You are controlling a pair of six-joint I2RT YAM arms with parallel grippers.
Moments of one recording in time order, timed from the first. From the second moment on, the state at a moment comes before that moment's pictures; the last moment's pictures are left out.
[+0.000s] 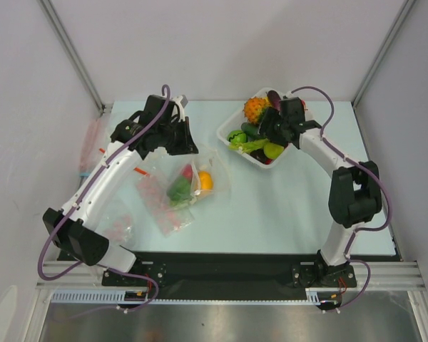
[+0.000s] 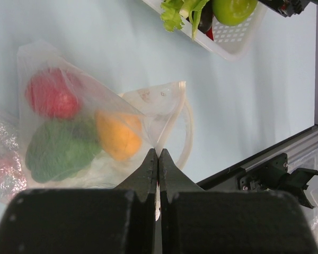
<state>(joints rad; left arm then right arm) -0.47 1.47 1.60 -0.92 0.19 -0.47 0.28 1.81 1.46 -0.37 -0.07 0.62</state>
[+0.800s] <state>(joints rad) -0.47 1.51 1.68 -0.95 0.19 -0.46 0.28 1.88 1.50 -0.26 -0.03 0.71</state>
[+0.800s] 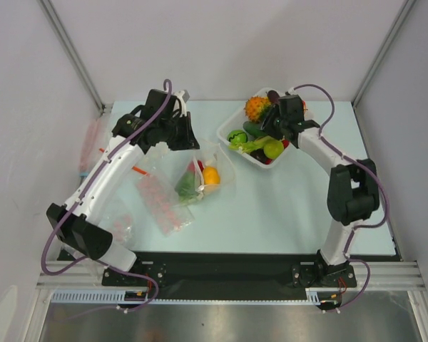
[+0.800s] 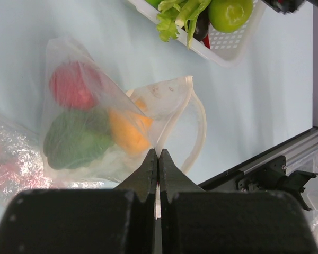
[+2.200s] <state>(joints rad) -0.47 1.52 1.70 -0.96 0.22 -0.45 0.46 1.21 1.18 -0.41 -0.54 0.50</state>
